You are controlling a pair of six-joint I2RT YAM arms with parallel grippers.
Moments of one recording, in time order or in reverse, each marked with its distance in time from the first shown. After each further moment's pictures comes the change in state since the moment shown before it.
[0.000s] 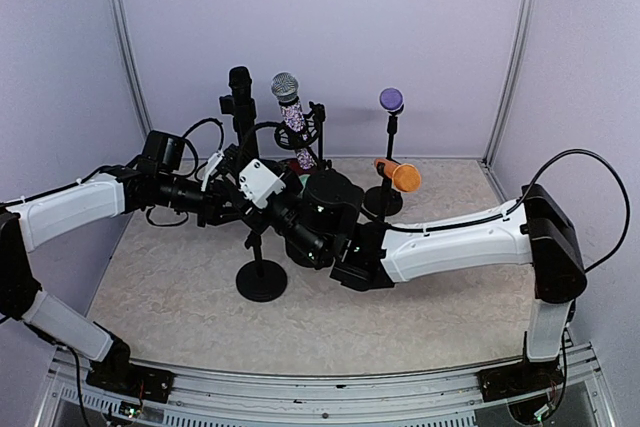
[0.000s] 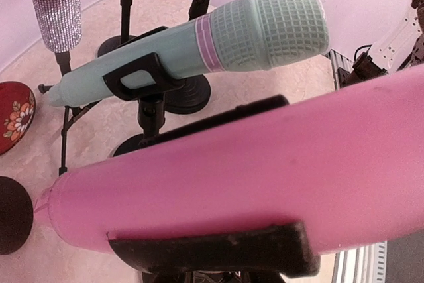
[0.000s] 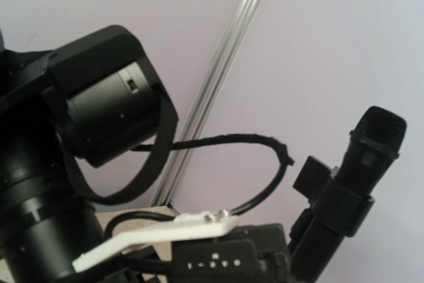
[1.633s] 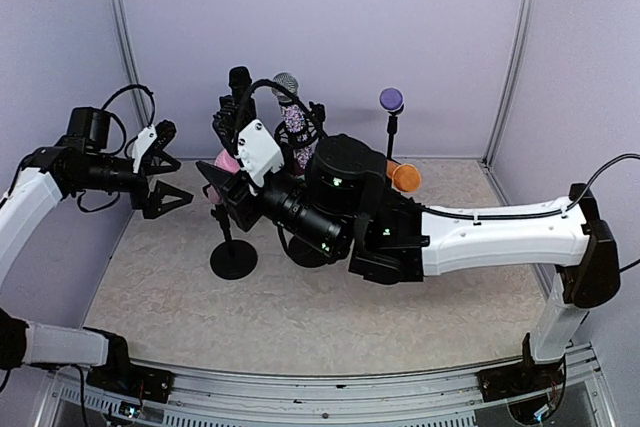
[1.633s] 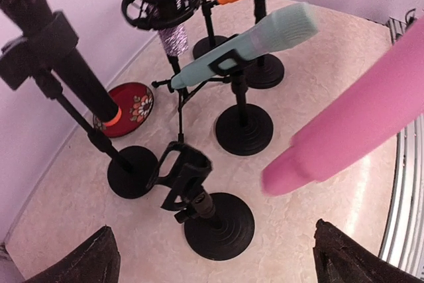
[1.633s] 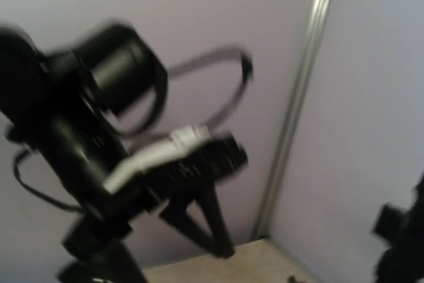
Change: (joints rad) left arm 0.273 -0.275 0.159 -0.467 -0.091 0.409; right arm 0.098 -0.145 0.119 -0.278 -0.055 0.218
